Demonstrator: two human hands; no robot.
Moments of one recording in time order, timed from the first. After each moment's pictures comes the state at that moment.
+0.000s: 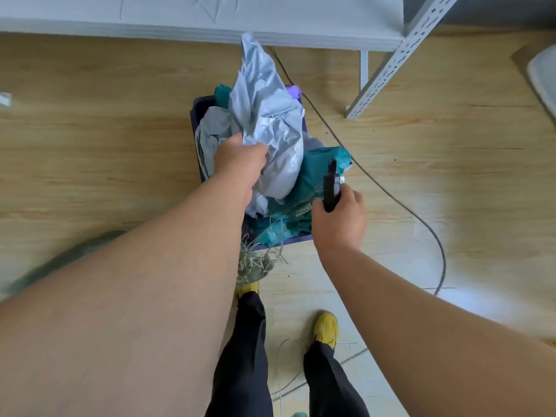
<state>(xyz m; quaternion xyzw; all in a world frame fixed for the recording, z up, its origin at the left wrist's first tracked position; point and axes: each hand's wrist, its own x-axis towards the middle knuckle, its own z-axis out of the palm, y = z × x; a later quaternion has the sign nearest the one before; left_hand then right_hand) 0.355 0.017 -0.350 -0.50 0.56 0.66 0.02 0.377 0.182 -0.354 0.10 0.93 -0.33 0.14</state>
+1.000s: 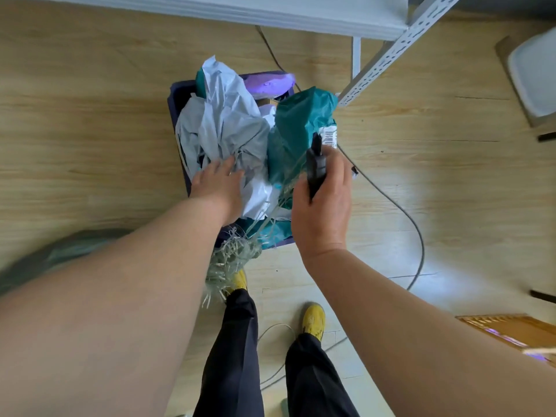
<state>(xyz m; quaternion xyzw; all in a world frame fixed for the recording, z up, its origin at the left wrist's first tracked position) 0.376 -0.034 -0.423 -0.18 0.91 0.18 0.33 0.354 0.116 -0.345 -0.04 0.91 -0.42 0.01</state>
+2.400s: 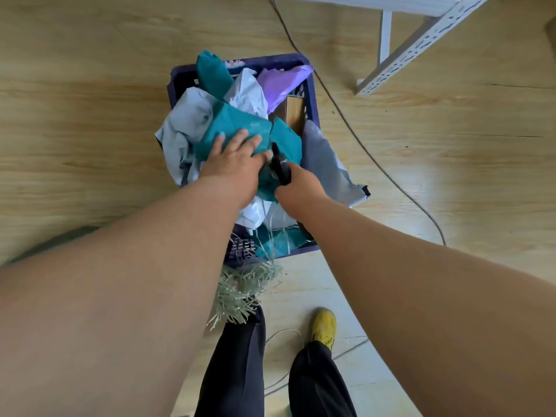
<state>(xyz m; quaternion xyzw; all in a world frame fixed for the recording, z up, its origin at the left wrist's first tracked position) 0.322 -0.048 -0.455 -0.06 0.94 0.09 0.32 0.291 0.073 -0.438 -0.03 0.87 -0.24 0.43</state>
